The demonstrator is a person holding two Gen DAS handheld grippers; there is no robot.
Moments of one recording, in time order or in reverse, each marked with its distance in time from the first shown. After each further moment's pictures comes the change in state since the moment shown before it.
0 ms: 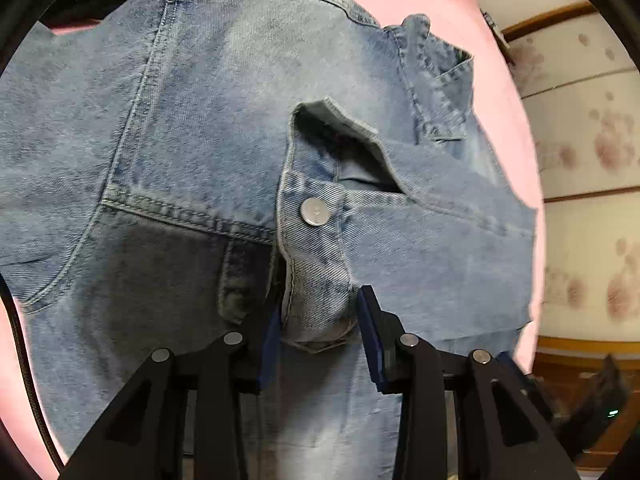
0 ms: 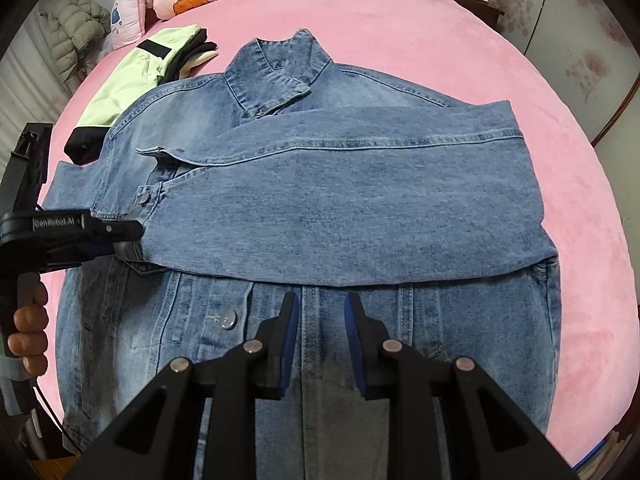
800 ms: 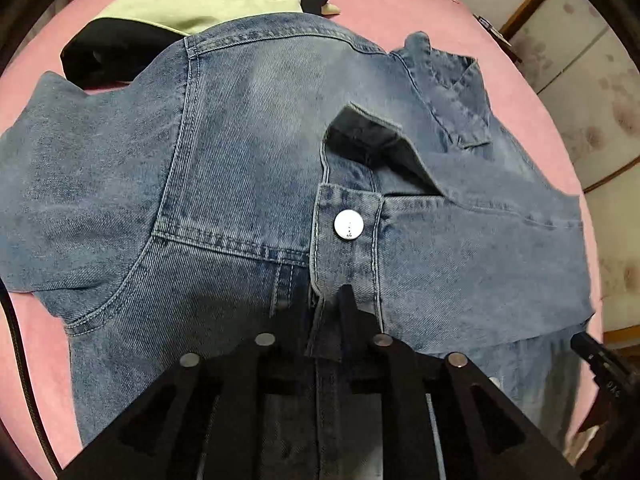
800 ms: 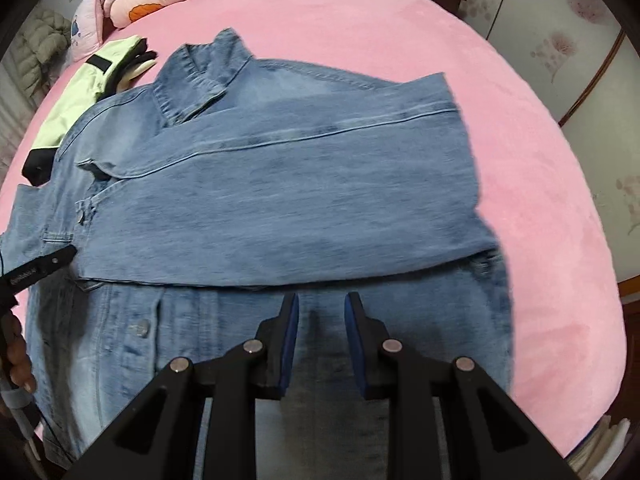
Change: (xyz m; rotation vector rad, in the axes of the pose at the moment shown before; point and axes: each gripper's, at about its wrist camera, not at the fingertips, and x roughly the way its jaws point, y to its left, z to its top) left arm -0.003 -0.009 -0.011 0.136 -0.186 0.220; right arm 0.005 -0.066 0.003 0.069 0.010 -0.112
